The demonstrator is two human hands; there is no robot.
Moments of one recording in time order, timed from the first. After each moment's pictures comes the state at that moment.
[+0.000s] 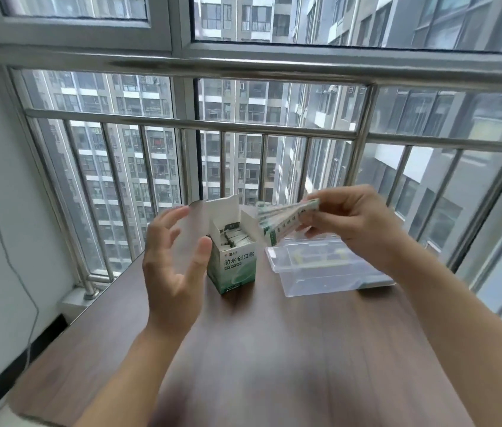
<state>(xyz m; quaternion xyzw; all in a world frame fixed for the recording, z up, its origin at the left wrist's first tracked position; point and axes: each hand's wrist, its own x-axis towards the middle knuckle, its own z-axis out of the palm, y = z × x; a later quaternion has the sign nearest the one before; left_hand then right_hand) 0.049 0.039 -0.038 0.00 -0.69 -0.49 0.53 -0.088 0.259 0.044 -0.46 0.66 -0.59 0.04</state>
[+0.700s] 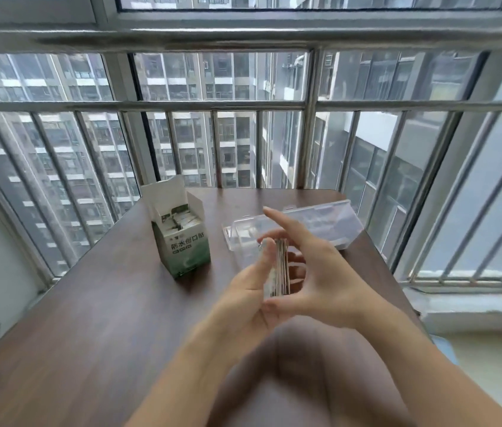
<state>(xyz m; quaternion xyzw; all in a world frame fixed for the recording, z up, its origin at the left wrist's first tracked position) 0.029 0.179 -0.047 0.01 -0.45 -0.89 -0.09 -0.028 0.314 -0.032 -0.42 0.79 -0.45 0.00</state>
